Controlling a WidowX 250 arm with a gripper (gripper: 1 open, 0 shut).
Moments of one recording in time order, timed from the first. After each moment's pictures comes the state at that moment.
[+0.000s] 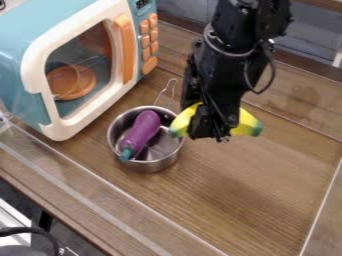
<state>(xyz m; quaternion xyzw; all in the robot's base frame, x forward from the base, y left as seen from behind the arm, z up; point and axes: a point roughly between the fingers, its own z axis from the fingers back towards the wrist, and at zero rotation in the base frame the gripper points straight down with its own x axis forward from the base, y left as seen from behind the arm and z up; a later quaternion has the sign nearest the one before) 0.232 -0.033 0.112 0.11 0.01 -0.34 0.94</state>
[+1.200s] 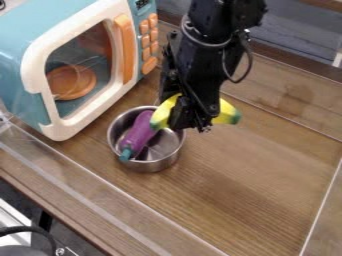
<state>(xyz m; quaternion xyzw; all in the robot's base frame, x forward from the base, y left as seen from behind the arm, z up) 0.227 -0.012 0.117 0.12 0.02 -0.29 0.95</state>
